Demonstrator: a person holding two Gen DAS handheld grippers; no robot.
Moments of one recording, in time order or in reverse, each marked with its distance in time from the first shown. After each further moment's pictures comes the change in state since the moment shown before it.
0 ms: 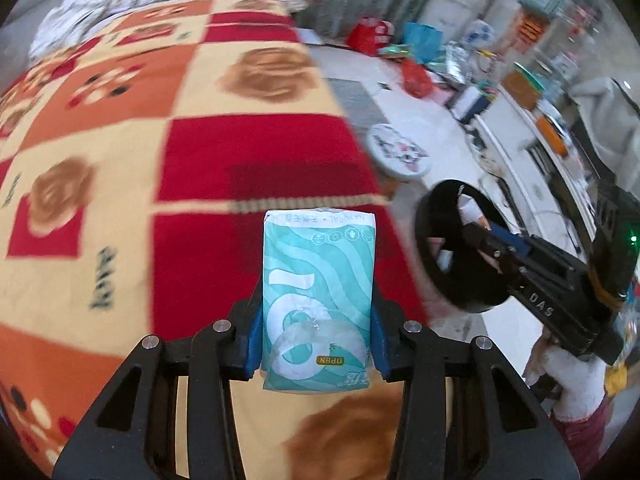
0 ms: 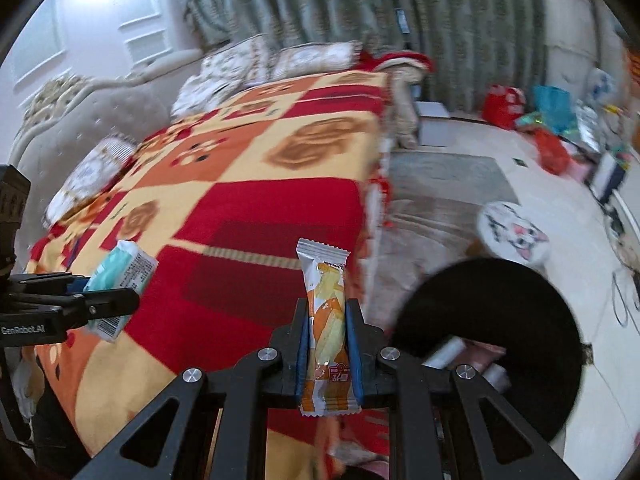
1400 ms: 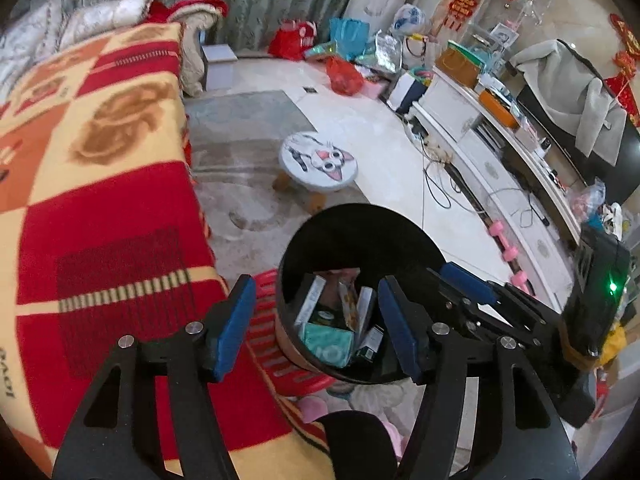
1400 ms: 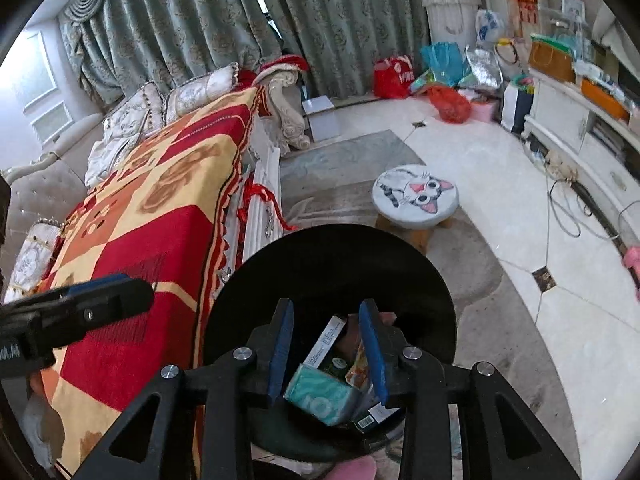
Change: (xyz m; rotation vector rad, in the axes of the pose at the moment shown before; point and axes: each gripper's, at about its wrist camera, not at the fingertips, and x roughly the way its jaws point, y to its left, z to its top) left arm 0.061 -0.119 0.042 0.158 -0.047 -0.132; right arm -0.031 -0.100 -0.028 0.272 -0.059 -0.204
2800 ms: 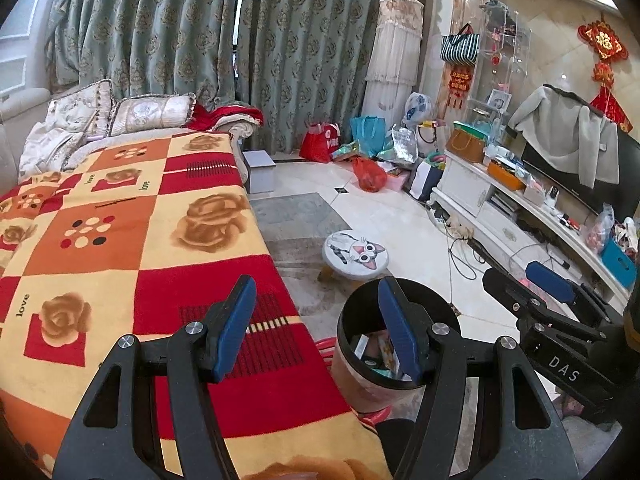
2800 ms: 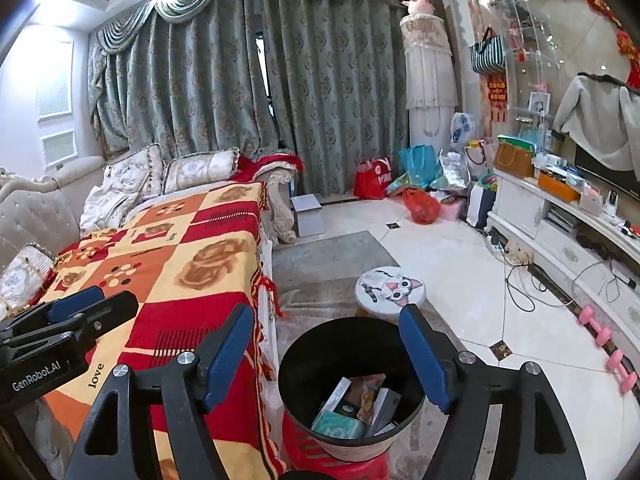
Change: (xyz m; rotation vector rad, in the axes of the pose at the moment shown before) left arm -0.138 0.022 -0.040 0.062 -0.376 0.134; right arm -0.129 0.090 0.003 -0.059 -0.333 -0.129
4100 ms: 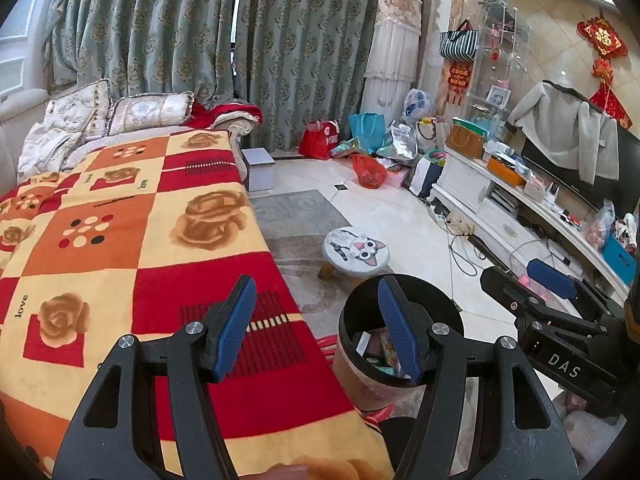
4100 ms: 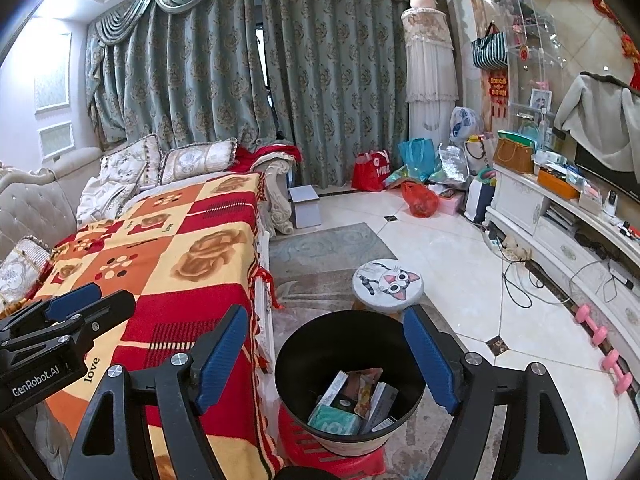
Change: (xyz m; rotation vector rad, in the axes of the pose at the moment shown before) left arm 0.000 -0.001 -0.001 0.007 0.006 0.000; right arm 0.003 -0.009 -0.002 -0.006 0.034 -0.003
